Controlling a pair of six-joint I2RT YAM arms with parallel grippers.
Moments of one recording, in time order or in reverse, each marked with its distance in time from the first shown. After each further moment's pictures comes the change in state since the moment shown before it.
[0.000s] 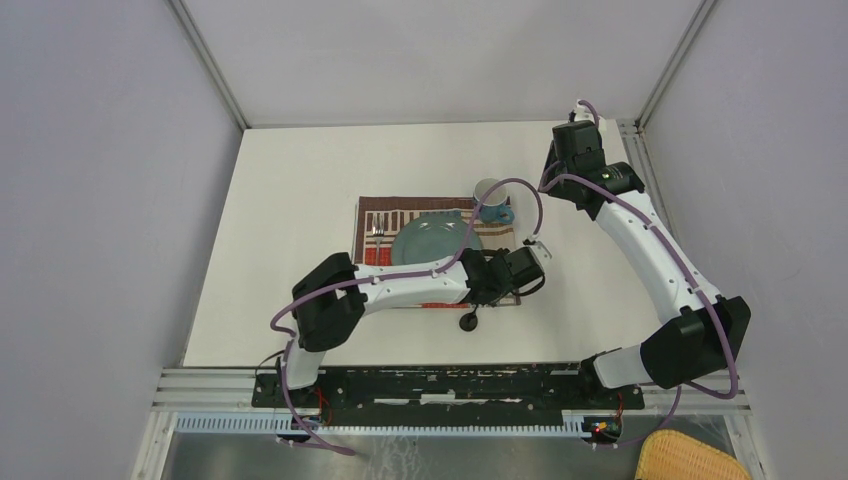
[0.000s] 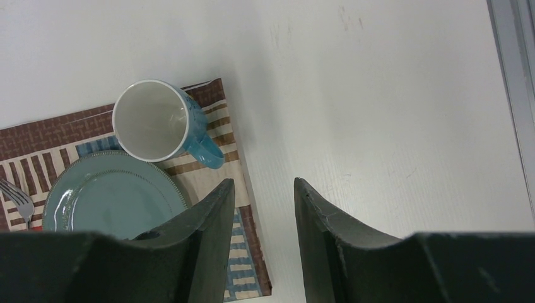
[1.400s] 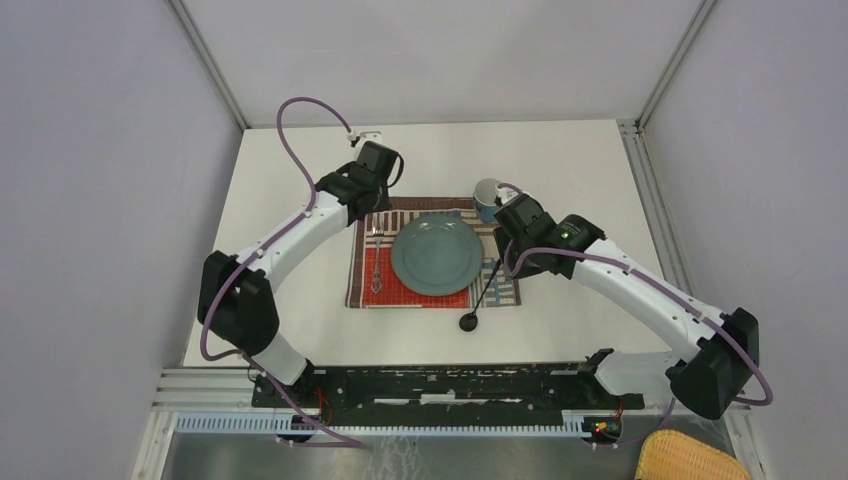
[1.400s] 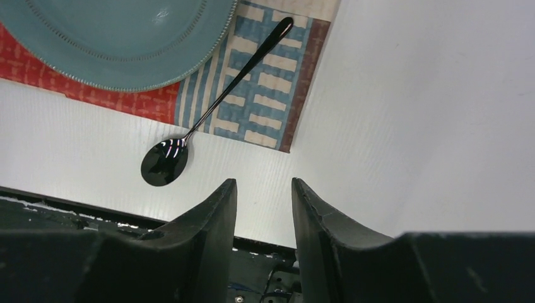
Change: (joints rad) left arm 0.702 -0.382 -0.205 0.002 -0.029 -0.333; right arm 0.406 -0.161 -0.274 -0.199 -0.103 -0.036
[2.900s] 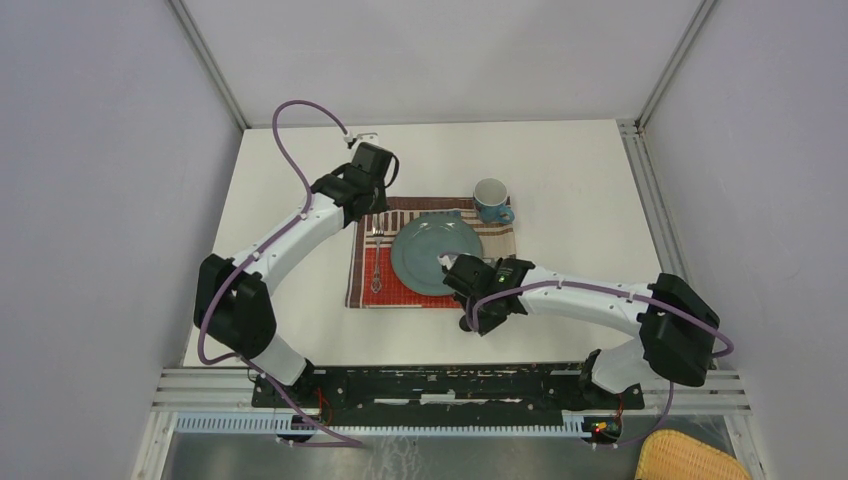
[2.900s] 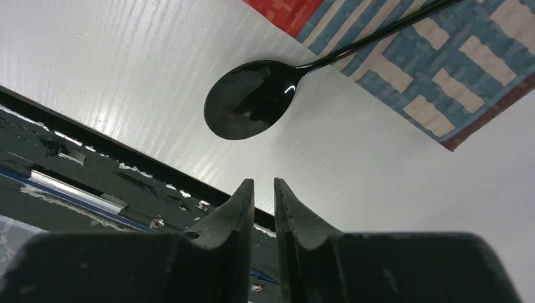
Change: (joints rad) left arm 0.019 -0.023 -0.029 0.015 0.053 0.002; right arm 0.339 0.201 -0.179 0.154 -0.138 0.038
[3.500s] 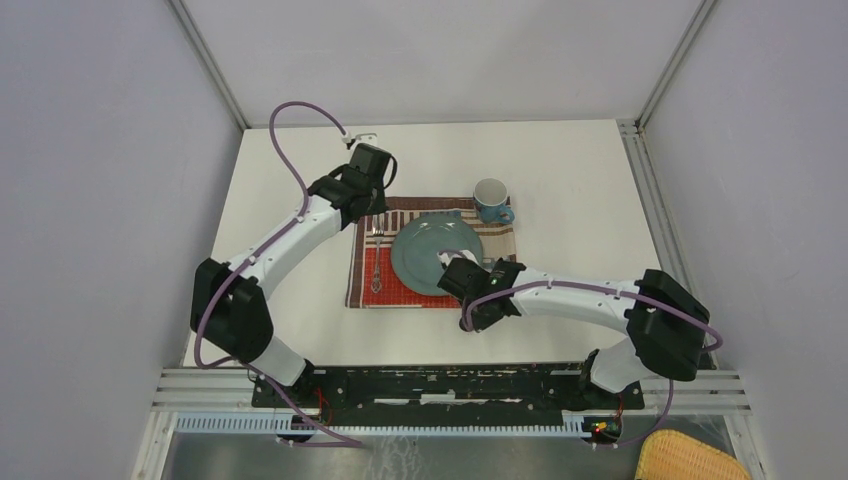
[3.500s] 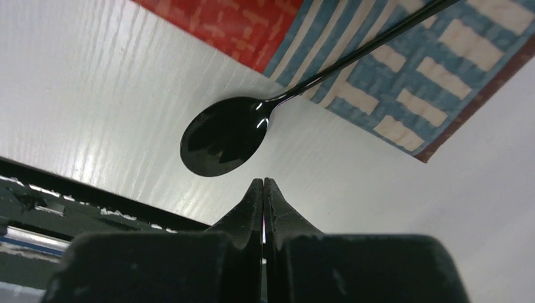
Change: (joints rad) left arm 0.000 -0.019 -0.012 -0.001 0.015 0.000; right arm 0.024 0.049 -0.024 0.059 0.099 0.050
